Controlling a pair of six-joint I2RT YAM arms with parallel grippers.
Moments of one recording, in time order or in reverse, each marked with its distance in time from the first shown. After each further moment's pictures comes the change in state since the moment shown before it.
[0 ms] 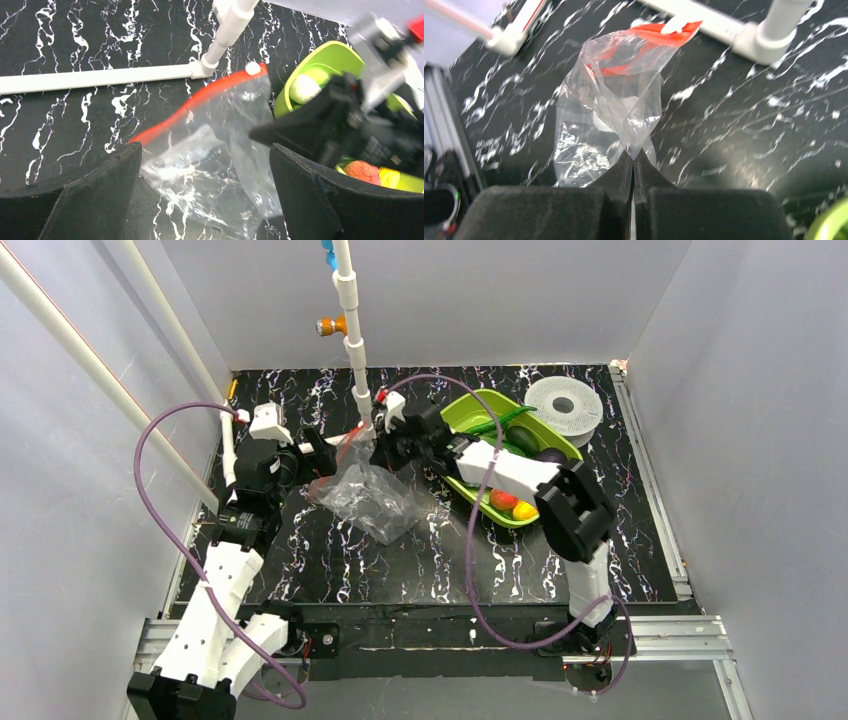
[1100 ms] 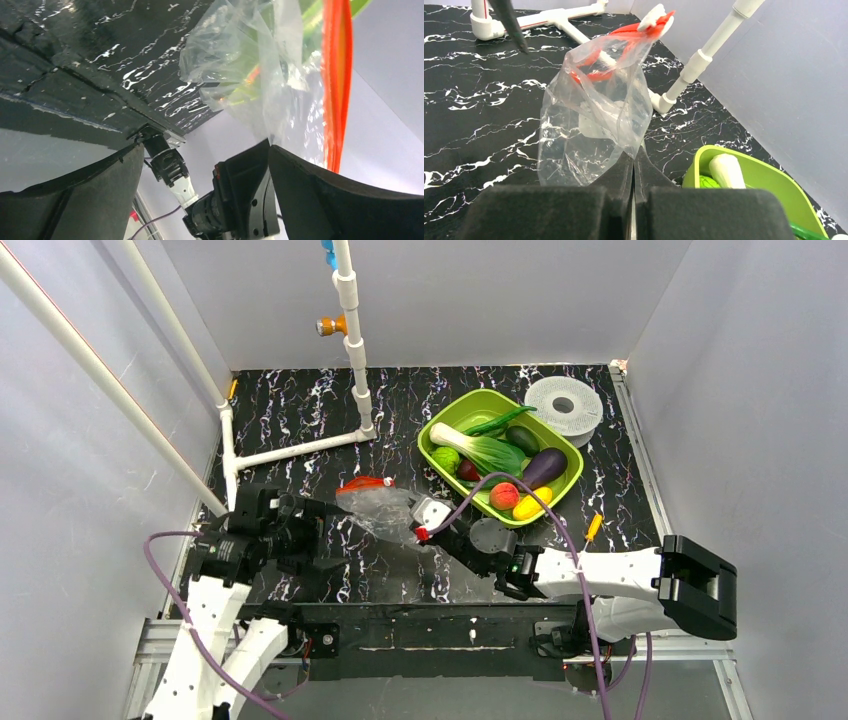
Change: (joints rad) left arm -0.007 -0.144 0.059 -0.863 0.448 -1.259; right arm 0.451 -0.737 -0.948 0.716 0.683 -0.667
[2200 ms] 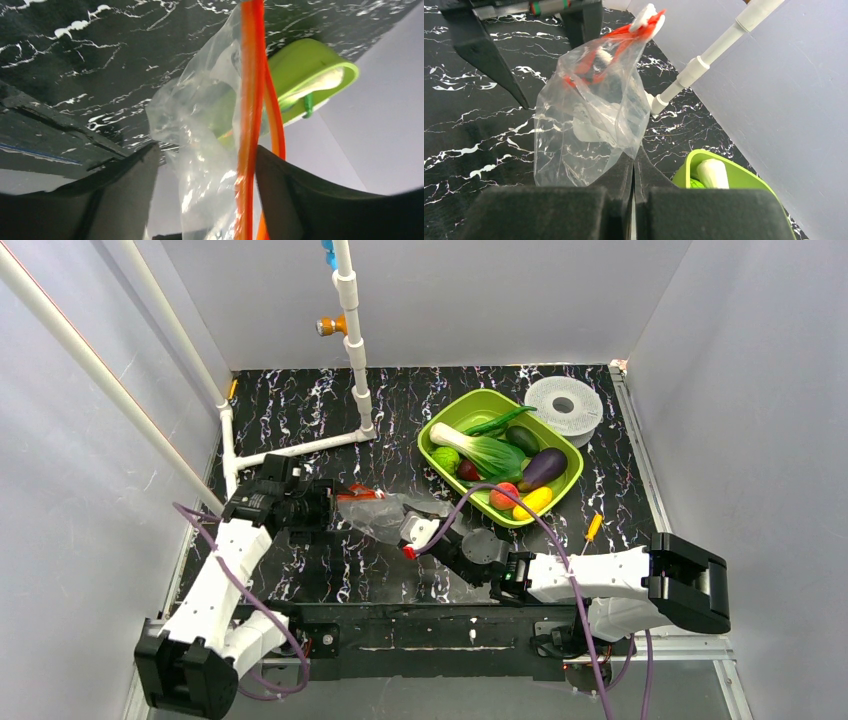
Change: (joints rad) left arm 0.008 0.290 -0.051 0.249 -0.091 -0.132; right arm 0.065 0.045 0.000 0.037 0.062 -0.129
